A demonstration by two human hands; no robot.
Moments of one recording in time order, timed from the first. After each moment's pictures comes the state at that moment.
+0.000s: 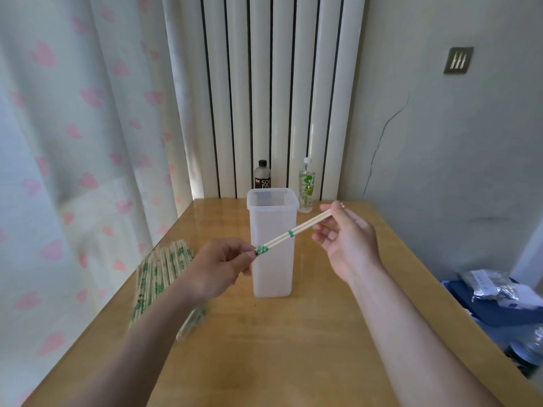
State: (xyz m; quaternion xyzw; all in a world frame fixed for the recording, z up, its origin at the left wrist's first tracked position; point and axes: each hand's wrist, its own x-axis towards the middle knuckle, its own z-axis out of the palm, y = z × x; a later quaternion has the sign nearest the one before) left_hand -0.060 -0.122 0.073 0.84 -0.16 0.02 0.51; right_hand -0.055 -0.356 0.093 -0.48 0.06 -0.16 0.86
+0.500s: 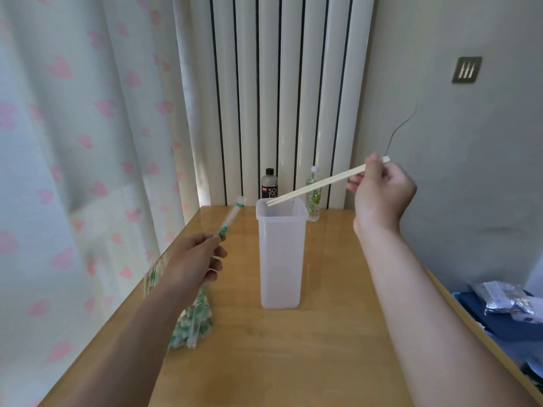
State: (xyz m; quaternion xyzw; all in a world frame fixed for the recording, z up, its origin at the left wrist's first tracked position) left_hand -0.037 -0.091 0.080 0.69 0.04 0.06 0.72; right_hand -0.023 -0.357 0.169 -0.51 0.06 -0.46 0.72
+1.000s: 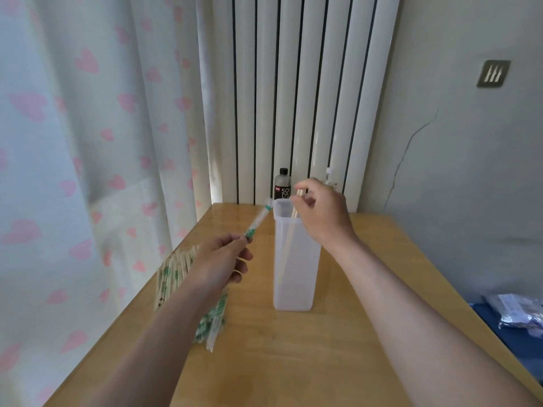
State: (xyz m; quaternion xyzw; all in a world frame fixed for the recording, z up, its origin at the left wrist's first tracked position) left_hand -0.039 -0.101 0.078 0.68 0.01 0.04 0.73; right_hand 0.005 -0.299 0.133 -0.85 -0.13 -0.33 0.38
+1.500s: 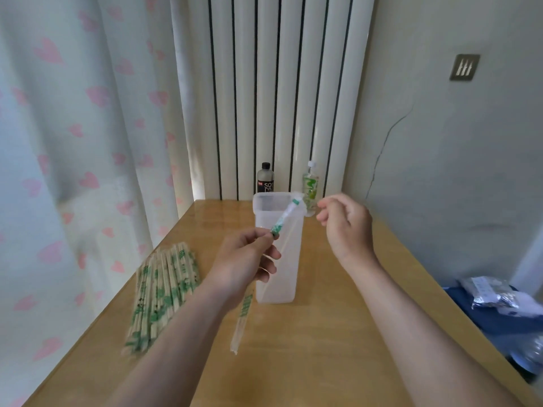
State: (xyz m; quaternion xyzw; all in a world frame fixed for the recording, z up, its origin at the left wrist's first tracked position) left_hand -0.053 -0.161 0.083 0.66 -0.07 -0.02 0.74; right_hand -0.030 -0.347 0.103 -0.76 -0.05 -0.36 0.54
